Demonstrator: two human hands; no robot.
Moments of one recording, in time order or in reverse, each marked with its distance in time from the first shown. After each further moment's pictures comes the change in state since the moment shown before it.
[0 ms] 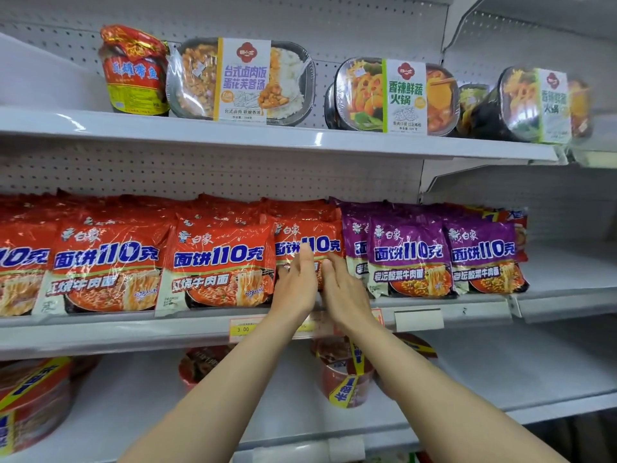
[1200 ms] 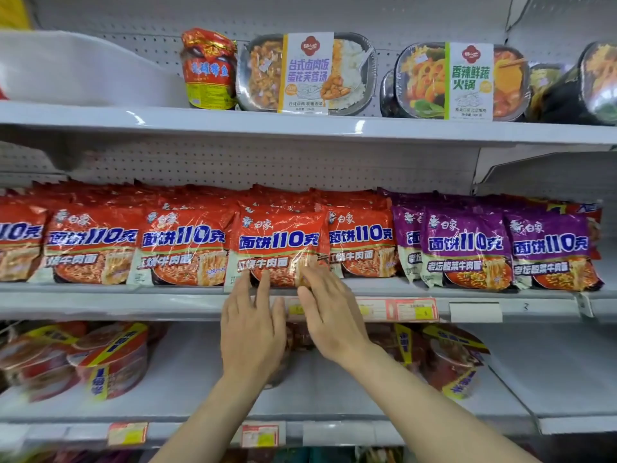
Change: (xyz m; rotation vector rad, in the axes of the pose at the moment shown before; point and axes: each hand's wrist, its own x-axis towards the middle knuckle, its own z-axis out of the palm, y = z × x) left_hand -0.060 -0.130 -0.105 0.824 0.431 0.284; right_hand -0.067 -0.045 0.070 -0.113 -0.134 -0.440
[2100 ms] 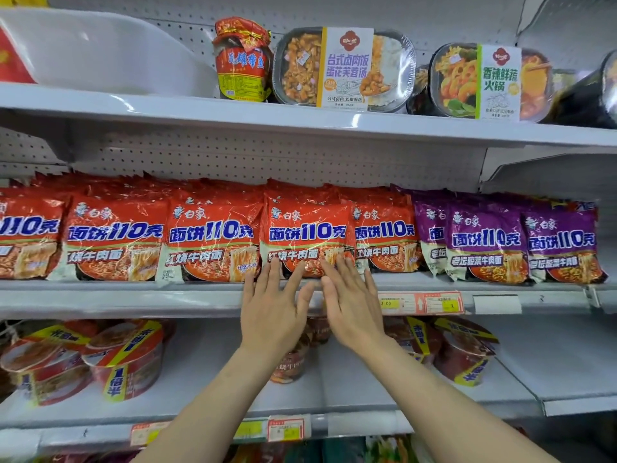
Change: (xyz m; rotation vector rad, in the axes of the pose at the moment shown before) left_hand 0.029 -0.039 -0.015 0.076 -0.134 0.116; right_hand 0.016 -0.024 0.036 -0.223 0.023 0.169
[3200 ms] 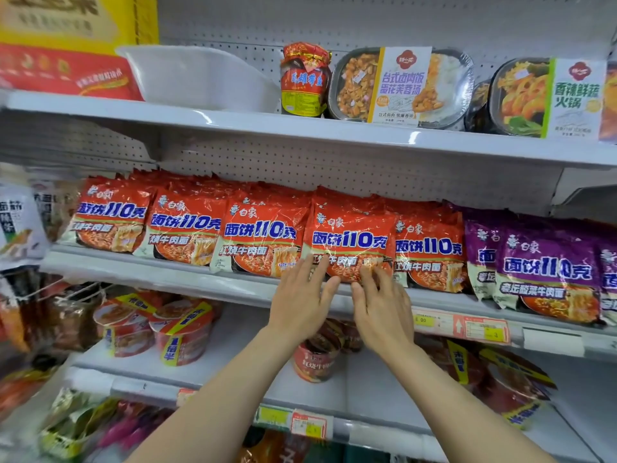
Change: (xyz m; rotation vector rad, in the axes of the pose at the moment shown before) left_hand 0.007 -0.003 -0.025 -0.180 -0.045 -0.032; right_hand 0.005 -0.004 -0.012 -0.052 -0.008 0.012
